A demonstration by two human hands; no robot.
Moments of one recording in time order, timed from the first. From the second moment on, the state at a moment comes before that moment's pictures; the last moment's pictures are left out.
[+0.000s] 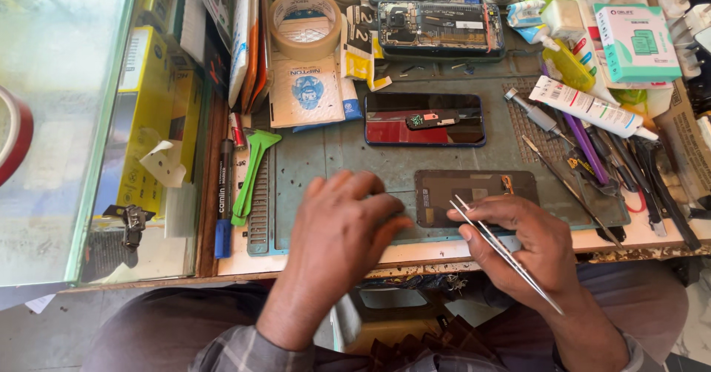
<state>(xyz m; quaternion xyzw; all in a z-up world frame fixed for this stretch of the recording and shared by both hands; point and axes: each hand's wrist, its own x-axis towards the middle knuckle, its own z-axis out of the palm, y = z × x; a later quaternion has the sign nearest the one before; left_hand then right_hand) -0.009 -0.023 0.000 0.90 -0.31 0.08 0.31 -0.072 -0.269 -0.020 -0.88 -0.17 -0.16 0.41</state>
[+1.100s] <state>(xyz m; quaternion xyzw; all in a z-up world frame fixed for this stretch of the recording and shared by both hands) -0.006 0.026 0.001 0.88 -0.14 0.25 0.37 -0.056 -0.207 -0.011 -0.87 -0.36 -0.10 0.31</state>
